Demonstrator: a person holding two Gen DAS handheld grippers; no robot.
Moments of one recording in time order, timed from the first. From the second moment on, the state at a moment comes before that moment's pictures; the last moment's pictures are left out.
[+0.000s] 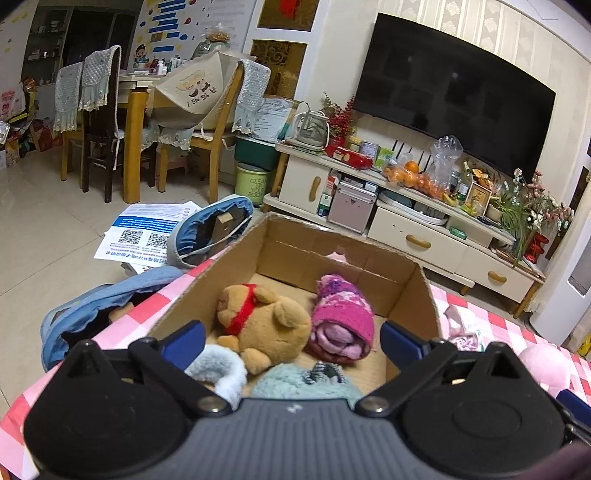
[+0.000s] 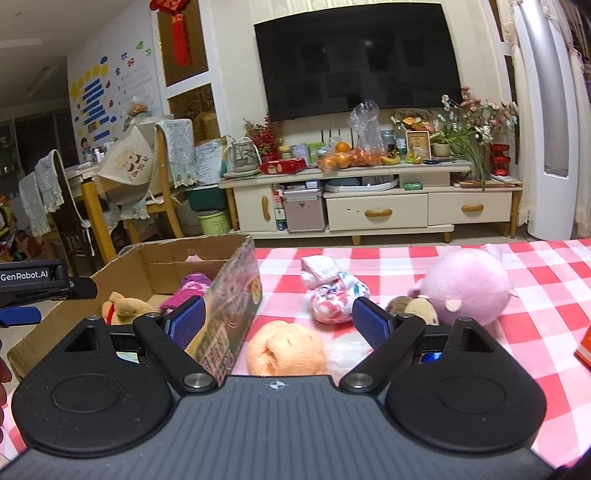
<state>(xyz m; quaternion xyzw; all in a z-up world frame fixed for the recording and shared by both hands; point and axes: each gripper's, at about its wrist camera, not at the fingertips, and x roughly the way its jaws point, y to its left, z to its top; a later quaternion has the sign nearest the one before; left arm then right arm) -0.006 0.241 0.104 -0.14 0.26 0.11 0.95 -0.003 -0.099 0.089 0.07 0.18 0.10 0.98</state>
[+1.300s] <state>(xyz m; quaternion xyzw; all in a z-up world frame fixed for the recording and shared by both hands) -0.004 0.129 0.101 -0.06 0.26 -0.01 0.96 -0.023 -0.138 0.069 0.14 0.18 0.01 0.97</state>
